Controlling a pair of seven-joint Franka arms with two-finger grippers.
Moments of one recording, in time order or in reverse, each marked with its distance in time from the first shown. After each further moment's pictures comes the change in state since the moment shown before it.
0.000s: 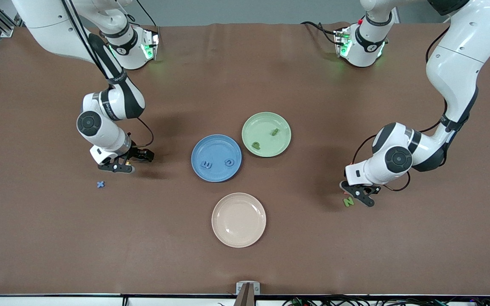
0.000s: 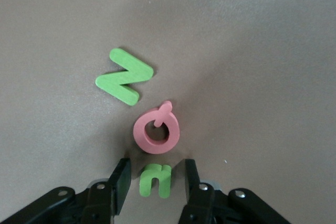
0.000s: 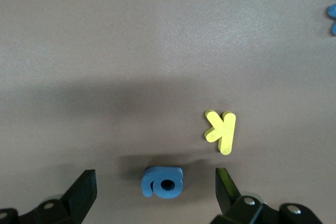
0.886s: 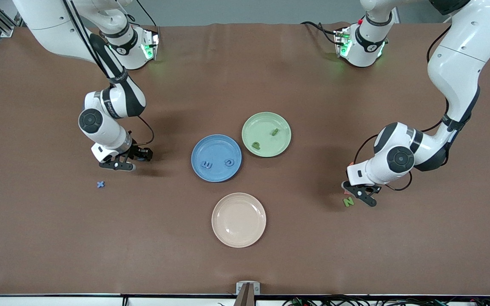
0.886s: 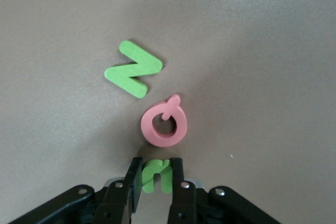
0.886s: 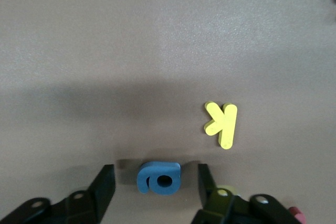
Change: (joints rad) left arm 0.007 -0.013 -0.004 0.001 0.000 -0.021 -0.012; right arm 0.000 0.000 0.002 -0.028 0.000 0.027 -0.002
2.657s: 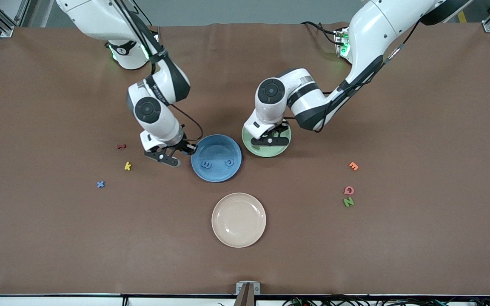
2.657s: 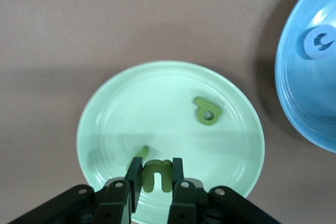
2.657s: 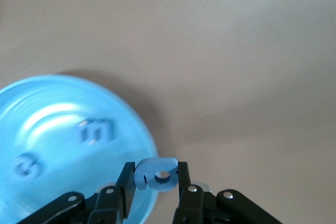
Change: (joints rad) left arm -0.429 -0.035 -0.241 0.034 -0.054 -0.199 -1.246; right arm 0.331 0.002 0.035 0.252 0.079 -0.238 0.586
